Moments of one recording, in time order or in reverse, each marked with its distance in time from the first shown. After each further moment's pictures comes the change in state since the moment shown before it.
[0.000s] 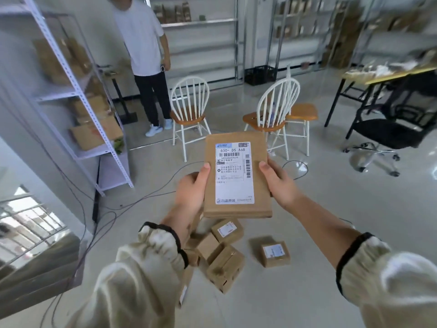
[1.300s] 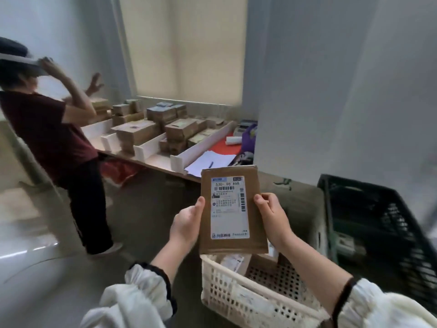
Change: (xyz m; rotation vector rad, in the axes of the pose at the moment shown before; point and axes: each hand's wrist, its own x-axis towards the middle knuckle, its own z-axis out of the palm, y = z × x) left_hand -0.695 0.127 0.196 -0.034 -2.134 0.881; right_hand -0.783 0.035 -0.030 0.015 2.312 0.371
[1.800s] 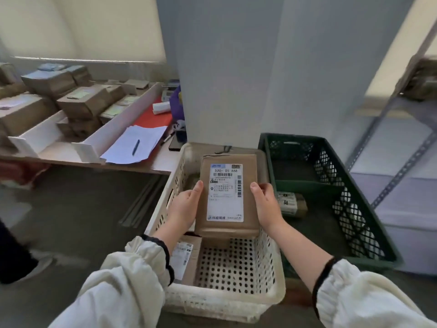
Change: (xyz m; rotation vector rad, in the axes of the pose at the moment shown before) left_hand 0.118 0.002 0.203 0.070 -0.368 -0.060; right_hand 0.088 0.115 -0.127 0.077 0.335 0.267
